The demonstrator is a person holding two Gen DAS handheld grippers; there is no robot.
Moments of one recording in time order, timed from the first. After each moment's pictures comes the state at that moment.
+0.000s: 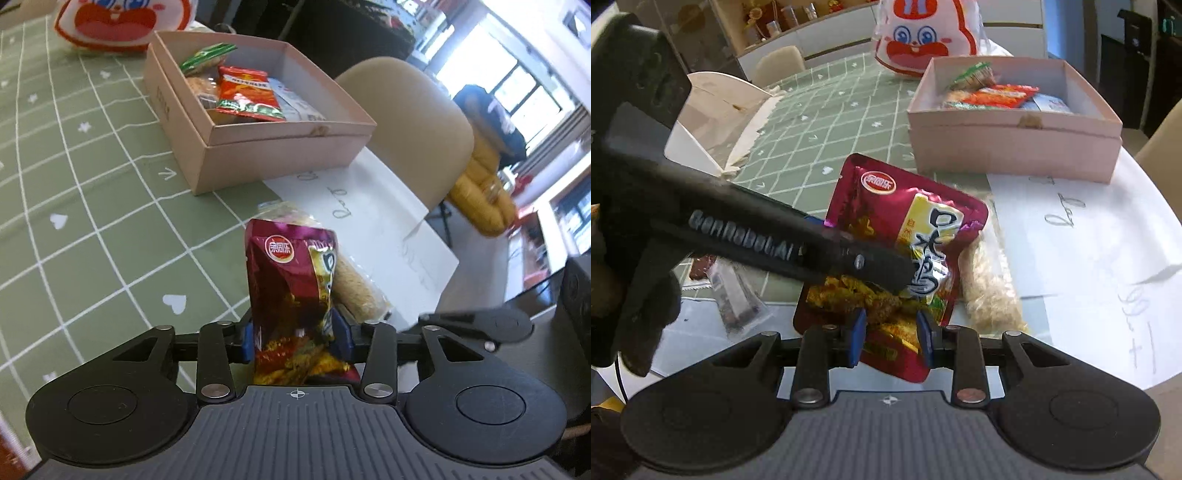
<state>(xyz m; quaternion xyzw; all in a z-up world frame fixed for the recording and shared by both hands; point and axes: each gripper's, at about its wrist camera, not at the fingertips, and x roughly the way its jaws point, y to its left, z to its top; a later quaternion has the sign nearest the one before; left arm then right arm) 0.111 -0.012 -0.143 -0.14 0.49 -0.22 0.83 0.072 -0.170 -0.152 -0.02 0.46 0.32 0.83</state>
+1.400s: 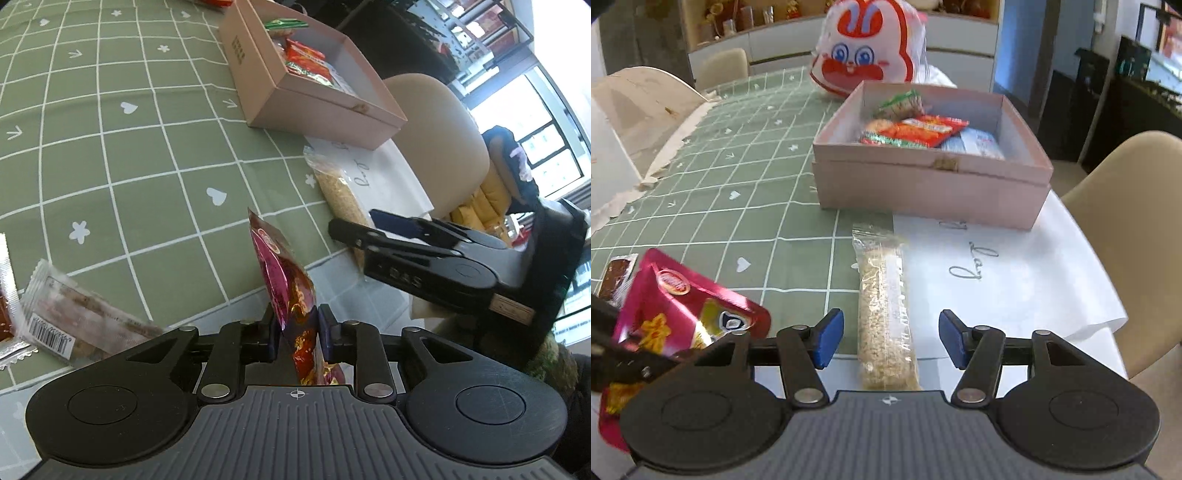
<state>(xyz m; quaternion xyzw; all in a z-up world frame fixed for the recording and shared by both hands) 0.056 0.014 -0.147 -0.24 0.52 -0.16 0.80 0.113 -0.172 -0.156 -0.10 0.43 0.22 0.87</state>
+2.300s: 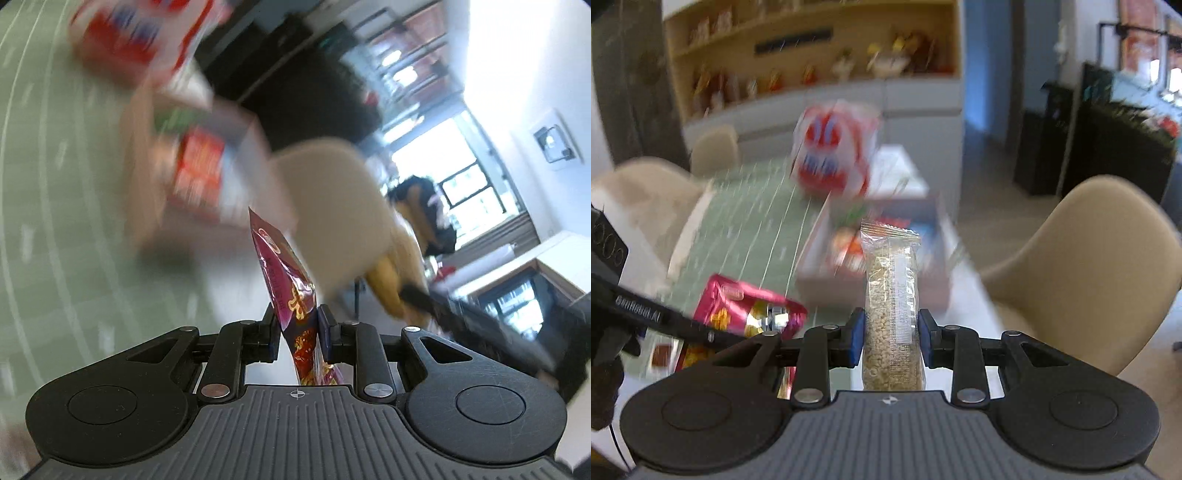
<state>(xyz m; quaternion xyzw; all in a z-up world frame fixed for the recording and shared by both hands) 0.134 0.022 -0.062 -0.32 0.41 -0.25 0.81 0.093 -0.265 -0.004 -0.03 0.33 0.20 0.92</state>
